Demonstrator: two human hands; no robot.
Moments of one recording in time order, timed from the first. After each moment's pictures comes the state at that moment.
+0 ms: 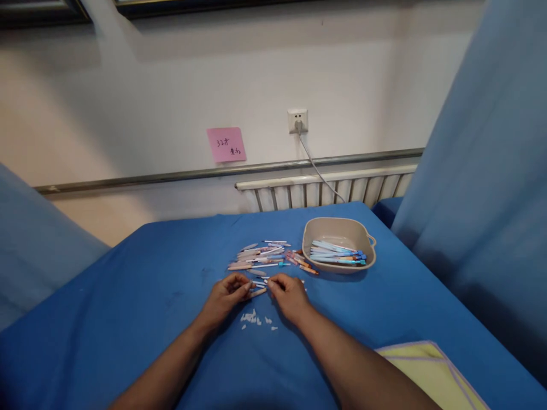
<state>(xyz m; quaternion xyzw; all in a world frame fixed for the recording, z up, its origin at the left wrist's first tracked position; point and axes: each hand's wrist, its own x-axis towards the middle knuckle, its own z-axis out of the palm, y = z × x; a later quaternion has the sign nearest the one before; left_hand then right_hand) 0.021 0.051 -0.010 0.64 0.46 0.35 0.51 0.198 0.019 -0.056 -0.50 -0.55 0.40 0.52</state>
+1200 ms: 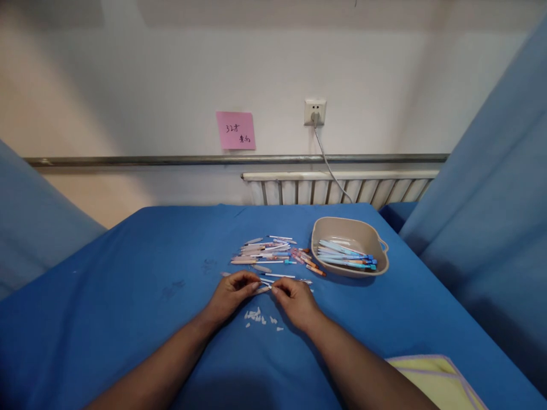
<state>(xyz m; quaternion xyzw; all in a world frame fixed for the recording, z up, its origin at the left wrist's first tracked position) 0.016 0.061 -0.030 0.66 0.43 0.35 0.50 0.199 0.012 -0.062 -0.52 -0.62 0.39 0.45</state>
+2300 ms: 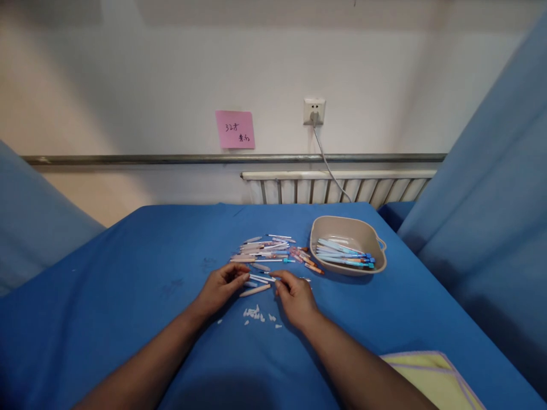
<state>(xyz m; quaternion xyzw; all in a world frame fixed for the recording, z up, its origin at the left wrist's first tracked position) -0.001 0.070 -0.016 0.70 0.44 0.33 0.45 0.199 0.006 -0.050 -0.53 -0.59 0.36 0.48</state>
